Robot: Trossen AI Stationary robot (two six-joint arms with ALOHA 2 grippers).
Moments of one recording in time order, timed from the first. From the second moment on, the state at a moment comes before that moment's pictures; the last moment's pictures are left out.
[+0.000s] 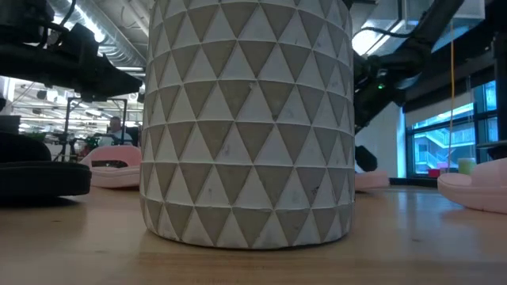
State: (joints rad) left arm 0.38 0.00 0.04 -0.04 -0.24 -0.07; right arm -0.38 1.64 0.67 0.23 -0.06 -1.38
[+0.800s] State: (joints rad) left arm 0.38 0.00 0.04 -0.04 -0.24 -0.07; right arm -0.38 1.61 0.70 0.16 -0.05 -1.18
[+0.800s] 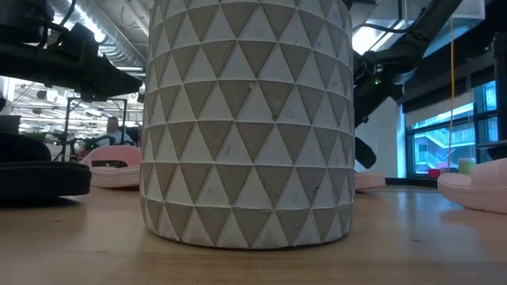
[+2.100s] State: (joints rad) left arm 0.38 0.00 0.04 -0.04 -0.25 -0.07; right arm -0.28 1.11 0.70 -0.32 0.10 0.75
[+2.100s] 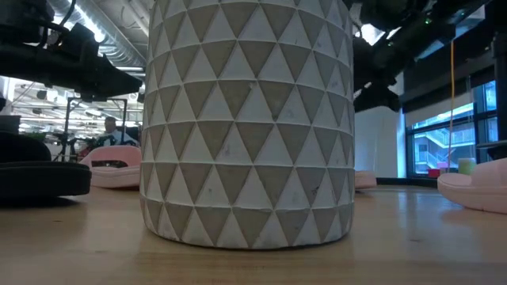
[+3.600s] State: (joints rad) left arm 0.38 0.01 0.04 -0.05 -0.21 -0.08; right arm -0.20 1.51 0.70 -0.42 0.07 1.19
